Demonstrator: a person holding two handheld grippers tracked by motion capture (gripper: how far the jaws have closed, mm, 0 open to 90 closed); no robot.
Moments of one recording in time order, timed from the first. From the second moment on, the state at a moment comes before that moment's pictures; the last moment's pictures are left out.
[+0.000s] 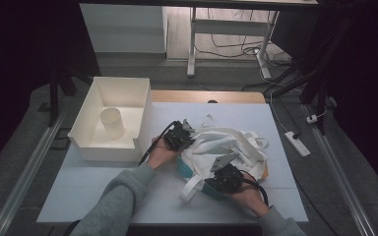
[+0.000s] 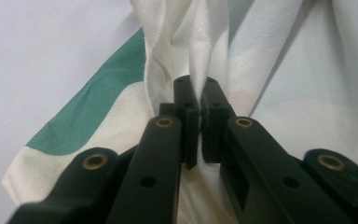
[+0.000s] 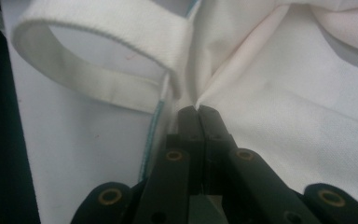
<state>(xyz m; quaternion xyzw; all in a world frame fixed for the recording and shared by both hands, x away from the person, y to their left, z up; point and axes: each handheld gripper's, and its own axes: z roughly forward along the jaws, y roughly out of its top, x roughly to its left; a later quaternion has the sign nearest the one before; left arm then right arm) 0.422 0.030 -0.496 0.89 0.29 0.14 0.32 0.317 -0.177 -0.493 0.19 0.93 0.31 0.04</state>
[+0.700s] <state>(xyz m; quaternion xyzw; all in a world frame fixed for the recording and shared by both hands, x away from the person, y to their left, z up) 0.402 0.042 -0.467 0.87 0.27 0.13 0.38 0.327 -0.226 -0.472 0.25 0.86 0.43 0.14</state>
